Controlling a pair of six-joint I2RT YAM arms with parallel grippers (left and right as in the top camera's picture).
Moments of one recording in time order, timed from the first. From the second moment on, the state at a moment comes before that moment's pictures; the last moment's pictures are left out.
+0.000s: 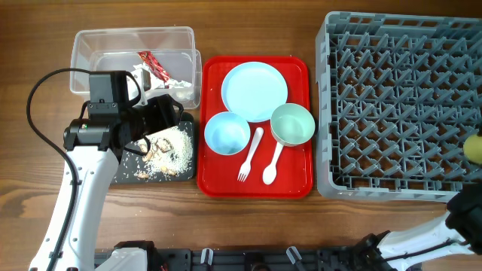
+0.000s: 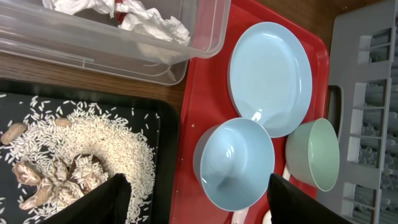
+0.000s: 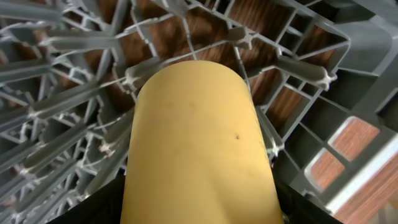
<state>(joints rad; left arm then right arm) -0.01 1.30 1.03 -0.74 0.34 -0.36 -0.87 1.88 1.69 -1.27 -0.01 0.30</state>
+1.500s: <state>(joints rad) -0.01 1.30 1.03 -0.83 0.27 -0.35 0.30 2.15 1.69 -1.21 -0.07 -0.21</state>
